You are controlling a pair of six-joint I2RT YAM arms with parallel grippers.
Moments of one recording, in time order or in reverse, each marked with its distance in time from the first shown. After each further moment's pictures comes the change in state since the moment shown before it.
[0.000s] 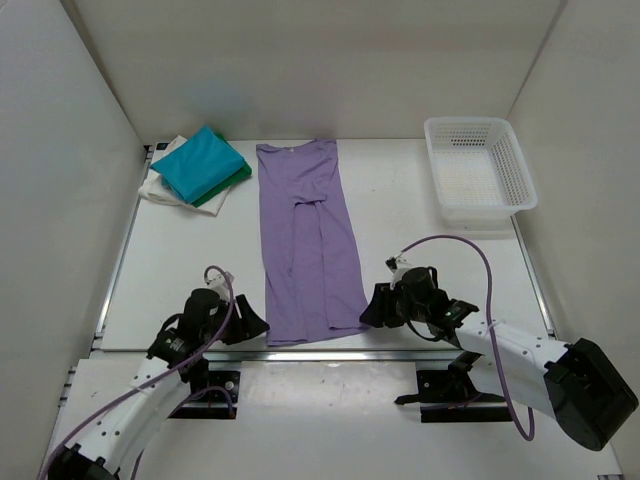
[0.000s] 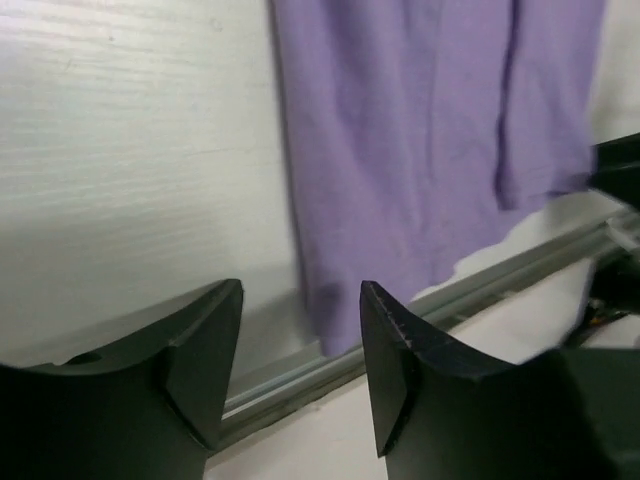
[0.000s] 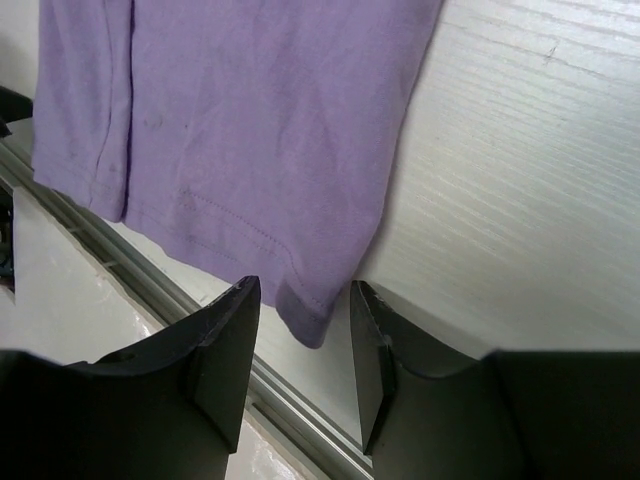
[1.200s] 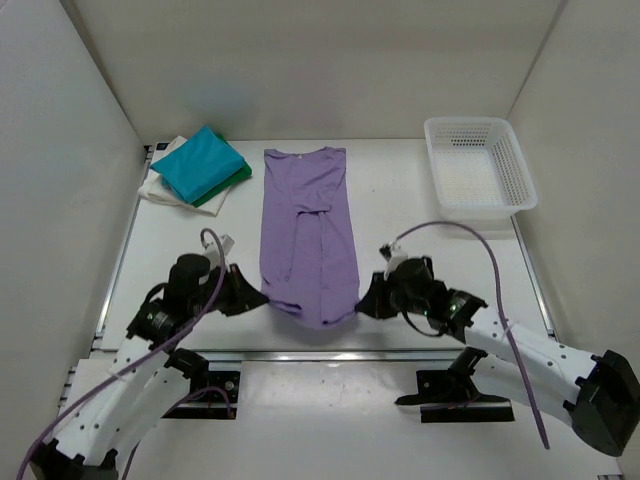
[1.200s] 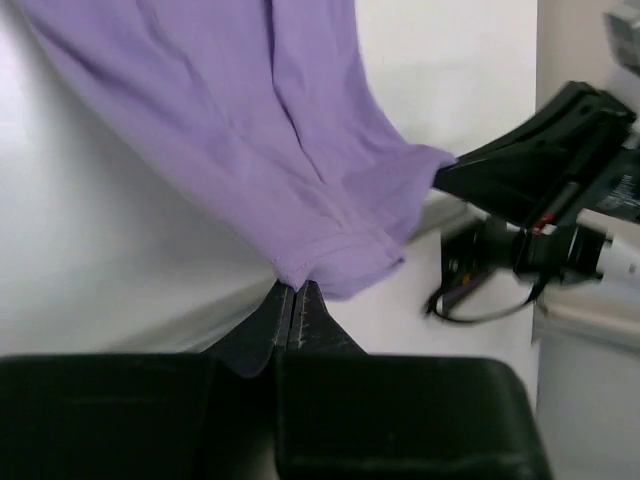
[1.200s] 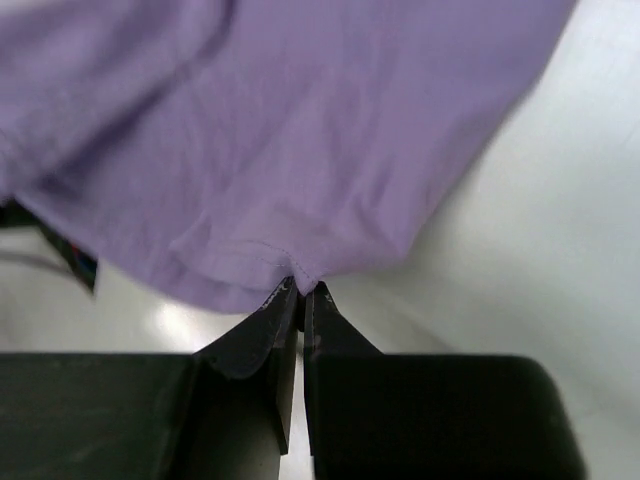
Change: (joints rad) left arm -0.010 0.113 0.383 -0.145 0.122 -0.020; right arm 0.173 -0.125 0.152 -0.222 0.111 0.084
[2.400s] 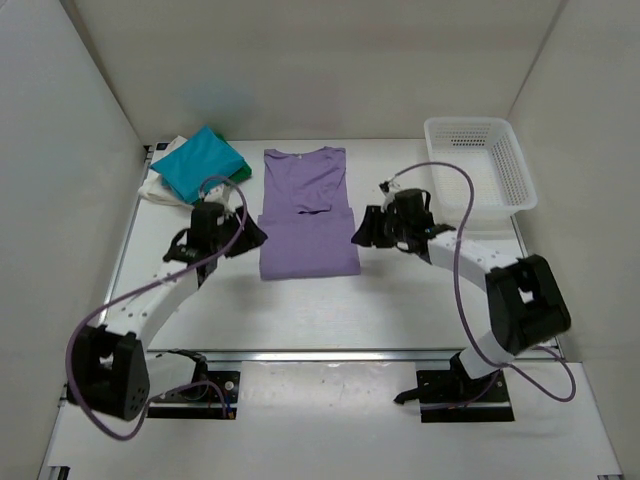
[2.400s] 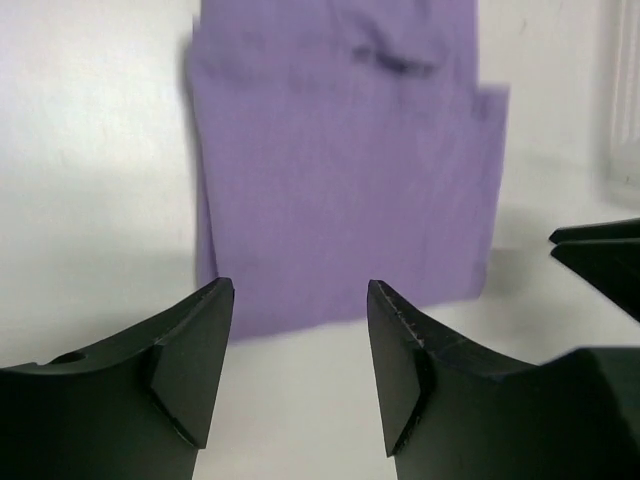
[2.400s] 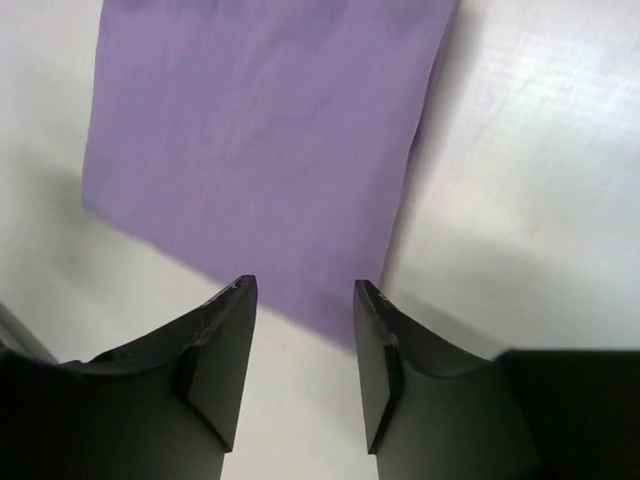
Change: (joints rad) left arm 0.200 0.708 0.279 0.457 -0.268 0.133; right arm -0.449 0.740 0.540 0.188 -0.187 -0.277
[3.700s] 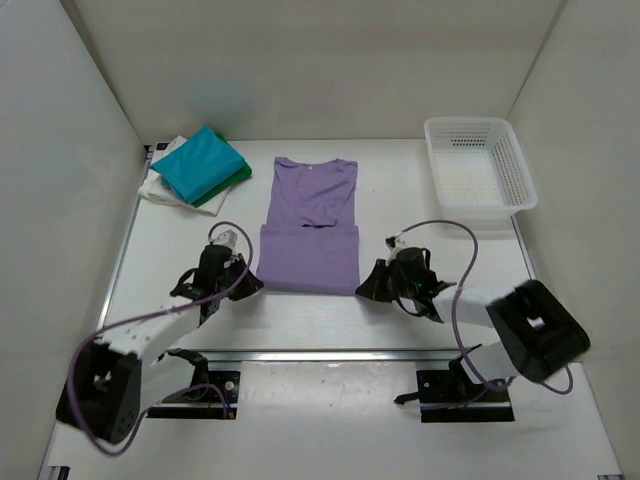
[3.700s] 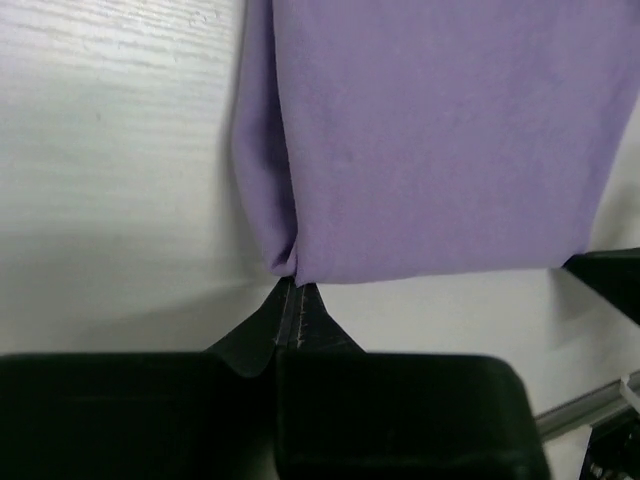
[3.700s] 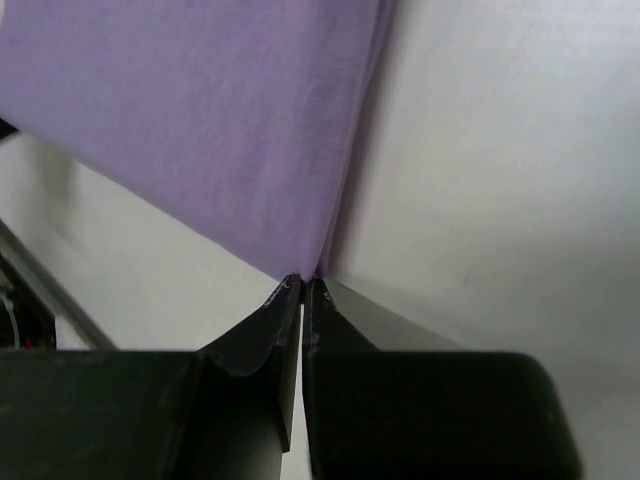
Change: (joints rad) left arm -0.080 -0.091 -0.409 0.155 0.021 -0.076; right arm 0.111 -0.137 -0.556 0.442 0.023 0.272
